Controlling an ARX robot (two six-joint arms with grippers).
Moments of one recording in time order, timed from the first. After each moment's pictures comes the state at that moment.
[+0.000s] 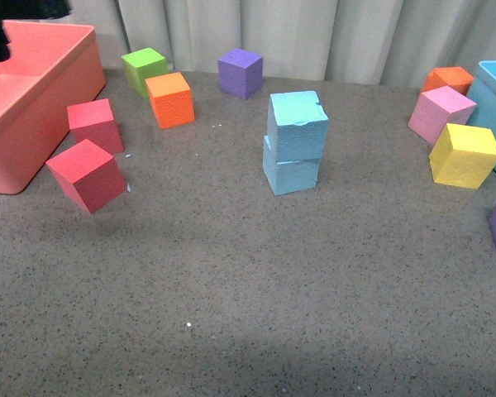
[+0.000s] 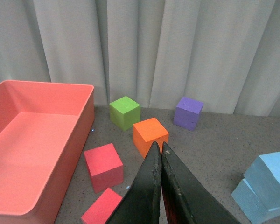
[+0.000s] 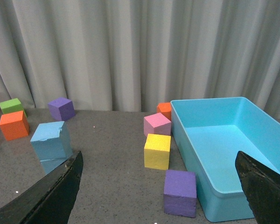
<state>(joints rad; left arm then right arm) -0.26 1.52 0.41 1.09 -0.25 -0.01 0.00 0.00 0.00 0.00 0.00 0.00</state>
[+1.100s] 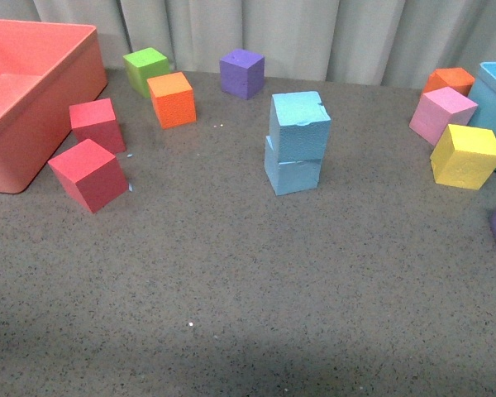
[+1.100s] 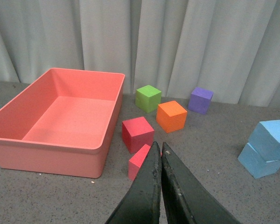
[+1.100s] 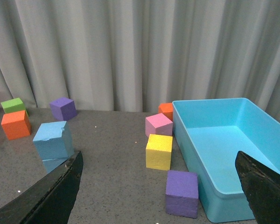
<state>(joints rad) 0.00 0.66 0.02 0.64 0.00 -0.01 0.00 0.00 0.00 0.00 0.00 0.00</state>
